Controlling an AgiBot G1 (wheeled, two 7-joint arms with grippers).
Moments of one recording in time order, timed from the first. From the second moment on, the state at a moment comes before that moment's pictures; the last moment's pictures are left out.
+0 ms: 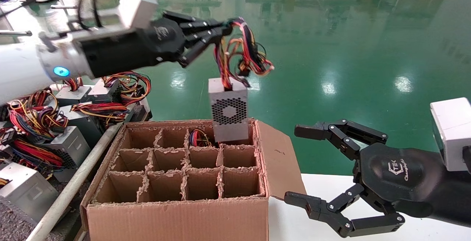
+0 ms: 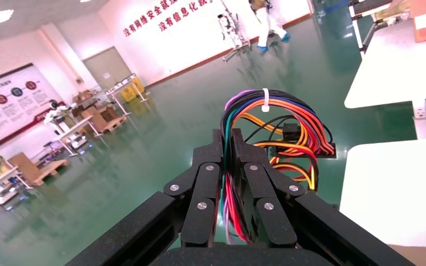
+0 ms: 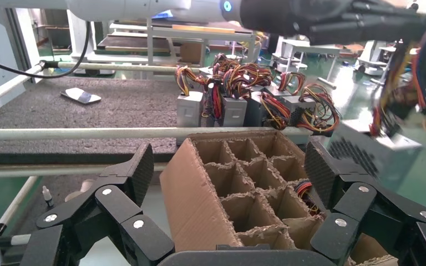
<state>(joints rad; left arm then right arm) -1.83 1.18 0.59 -0.08 0.93 1.39 0.53 1.07 -0.56 -0.38 1.22 -0.63 -1.42 0.12</state>
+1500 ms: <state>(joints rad) -2.27 0.71 0.72 -0.07 1.14 1.29 0.58 1.07 -0.56 -0.38 1.22 -0.63 -1.42 0.12</state>
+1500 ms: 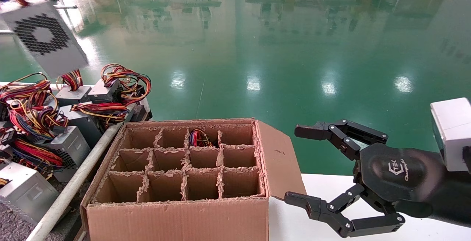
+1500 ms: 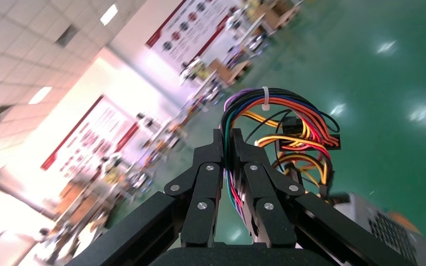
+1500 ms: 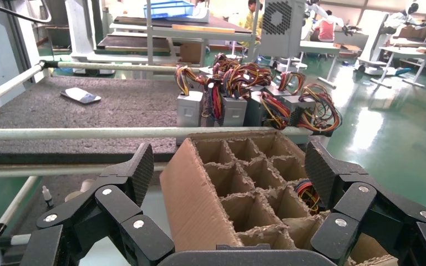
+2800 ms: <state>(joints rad) -2.32 0.19 0.82 -0.64 1.24 1.51 0.22 1.07 -0.56 -0.38 1.22 -0.63 -1.42 0.12</state>
